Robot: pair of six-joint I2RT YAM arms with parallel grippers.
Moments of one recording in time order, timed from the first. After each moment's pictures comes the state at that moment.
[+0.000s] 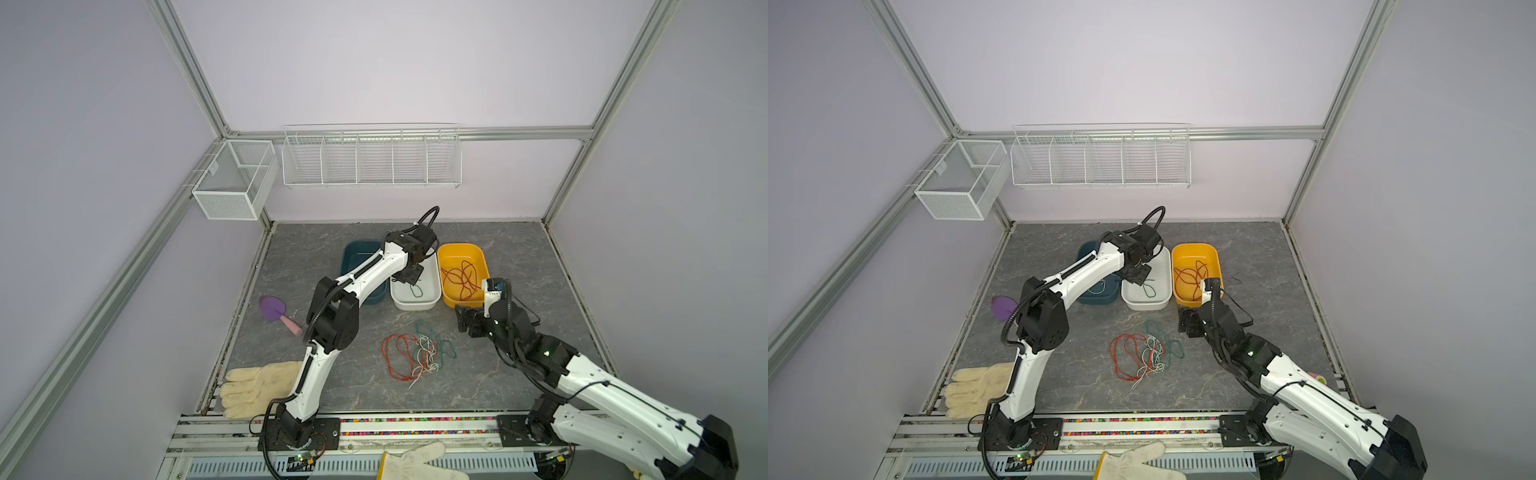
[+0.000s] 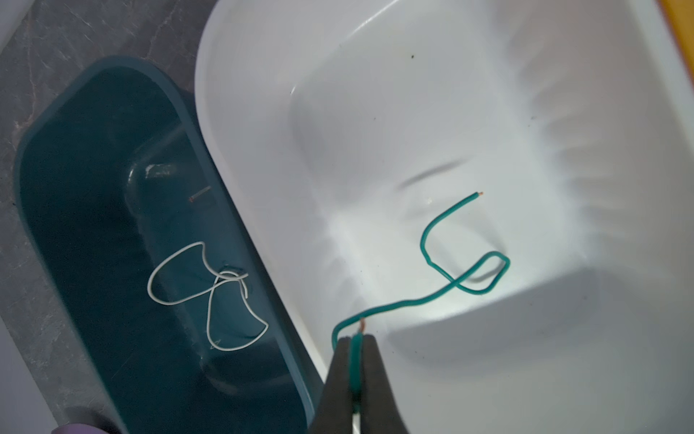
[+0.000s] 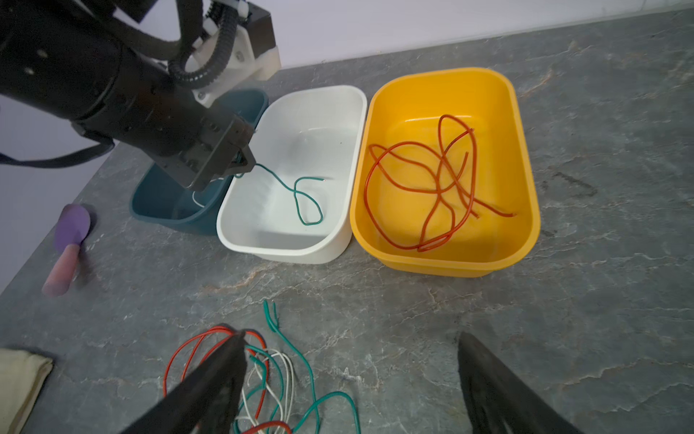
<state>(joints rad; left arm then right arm) -0.75 2.26 2.08 -1.13 -0.29 -0.11 0.77 0.91 0.62 -0.30 0.32 0.52</state>
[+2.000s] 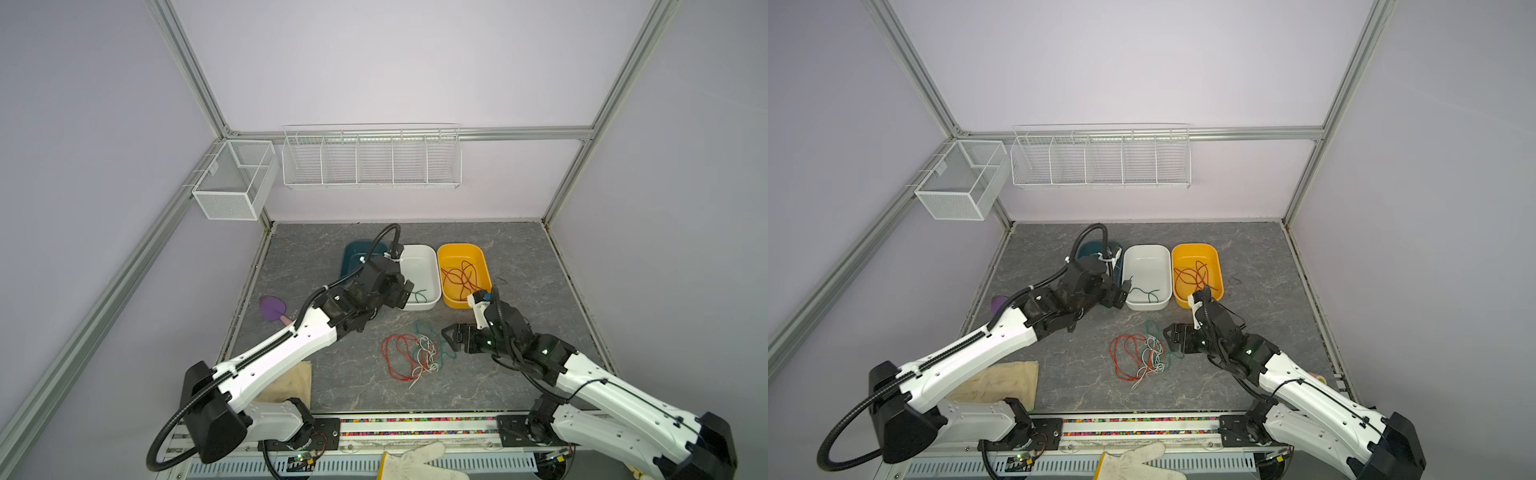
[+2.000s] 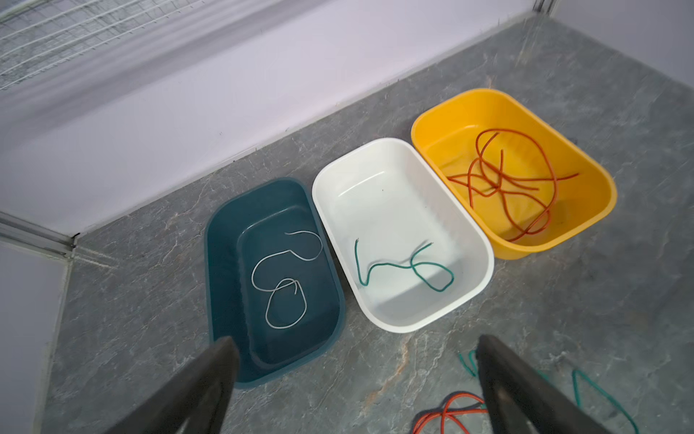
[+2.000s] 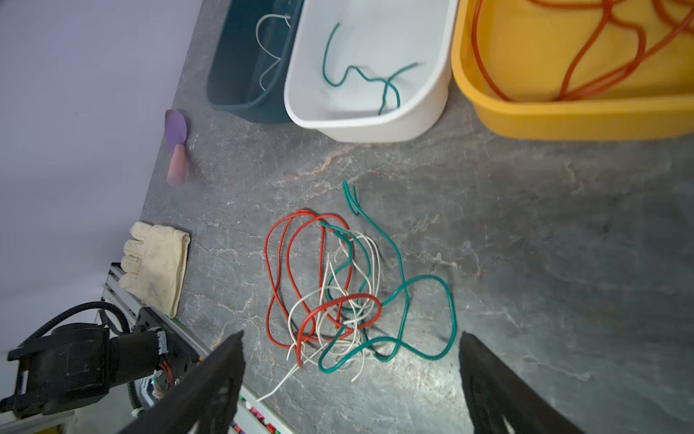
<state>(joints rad) -0.88 1.22 1.08 -0.40 -0.40 -0.09 0.78 0.89 0.60 -0.46 -0.08 0.73</state>
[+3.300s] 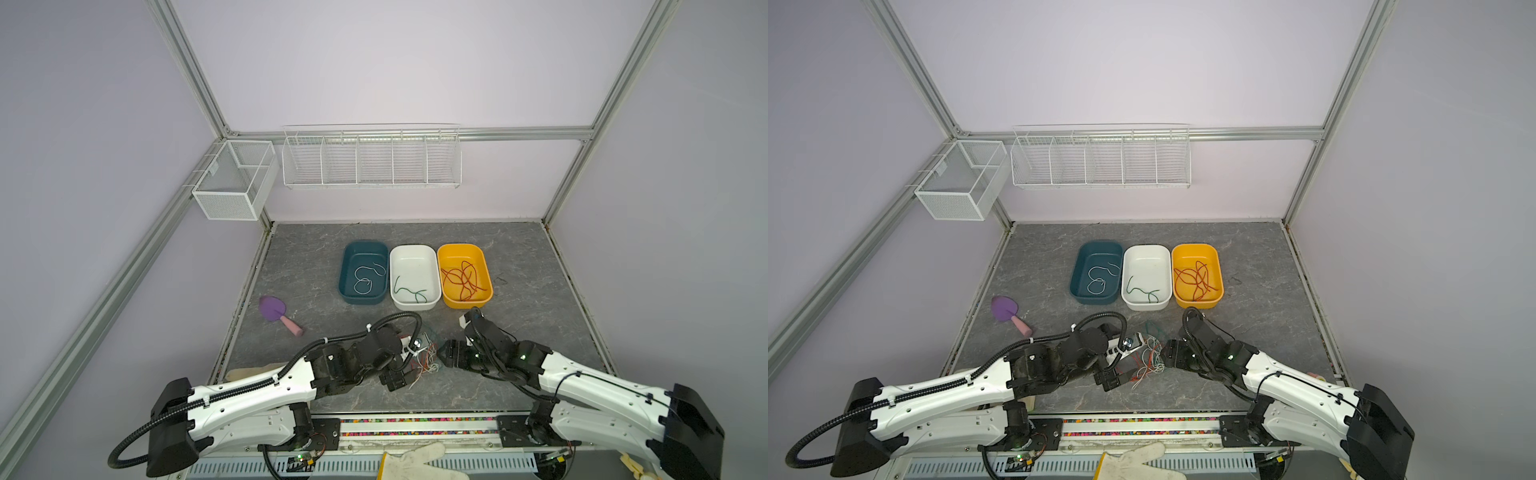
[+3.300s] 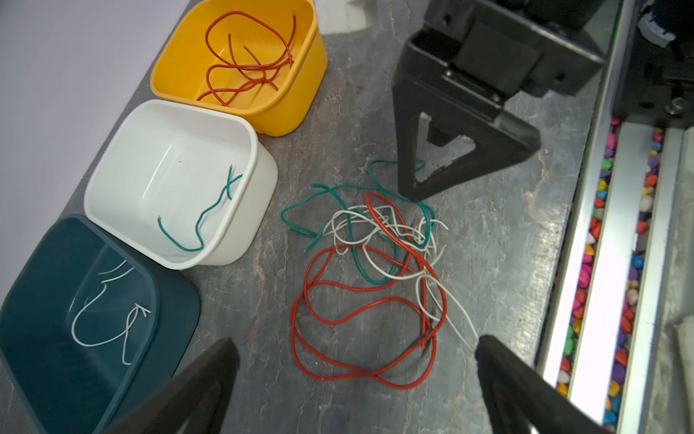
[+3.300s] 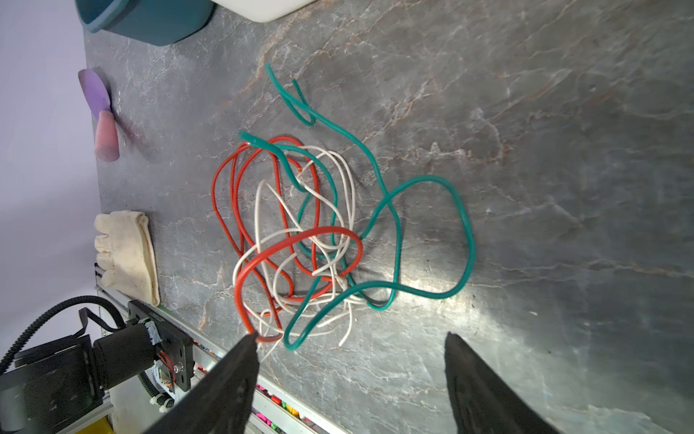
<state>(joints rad) -1.22 1.01 0.73 -0.46 -0.18 0.22 0.90 1.03 0.53 -0.42 -0.06 0.99</state>
